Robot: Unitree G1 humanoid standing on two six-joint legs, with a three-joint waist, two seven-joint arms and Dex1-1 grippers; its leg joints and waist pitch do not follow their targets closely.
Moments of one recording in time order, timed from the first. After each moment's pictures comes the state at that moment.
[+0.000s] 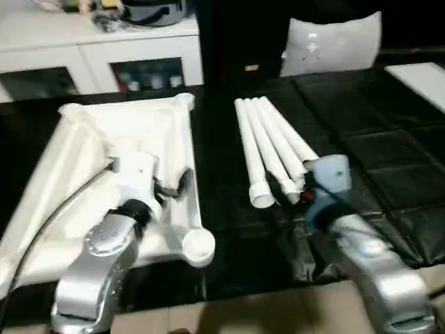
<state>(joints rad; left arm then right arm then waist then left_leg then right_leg) -0.06 0.28 -0.03 -0.48 -0.19 0.69 -0.21 -0.09 -0.28 0.13 -0.41 0.21 0.58 0.30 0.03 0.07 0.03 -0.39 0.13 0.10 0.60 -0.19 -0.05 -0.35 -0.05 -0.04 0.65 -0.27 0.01</state>
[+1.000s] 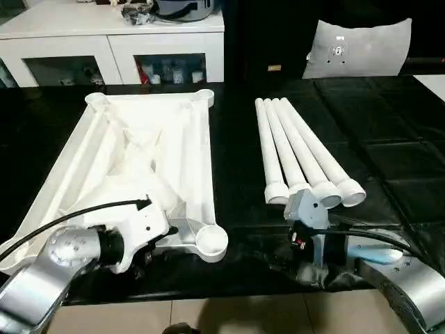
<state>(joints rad) -0.07 0.78 -0.28 -0.26 -0.16 0.45 -0.90 -0.06 -0.56 0.25 -0.44 0.32 0.58 0.77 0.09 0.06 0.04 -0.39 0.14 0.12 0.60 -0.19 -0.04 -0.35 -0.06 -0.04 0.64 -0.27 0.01</state>
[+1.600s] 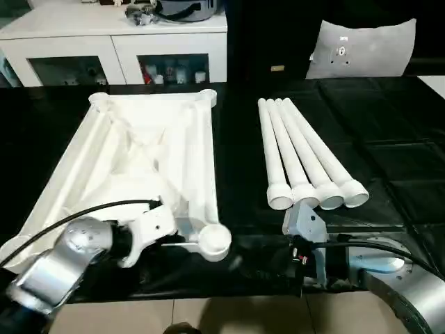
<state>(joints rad) -0.21 0.68 -0.37 -0.06 -0.10 0.37 -0.97 -0.03 -0.60 0.28 -0.47 0.34 0.61 0.81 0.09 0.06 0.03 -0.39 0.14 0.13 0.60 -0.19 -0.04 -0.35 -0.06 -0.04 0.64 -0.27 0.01</state>
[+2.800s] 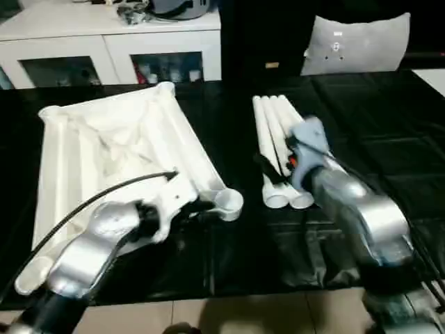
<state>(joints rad) -0.18 0.53 -0.23 -0.24 -0.20 0.50 -0.84 -0.60 -0.17 0.09 0.05 0.17 0.91 0.16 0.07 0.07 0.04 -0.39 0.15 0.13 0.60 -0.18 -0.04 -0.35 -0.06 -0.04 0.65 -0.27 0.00</state>
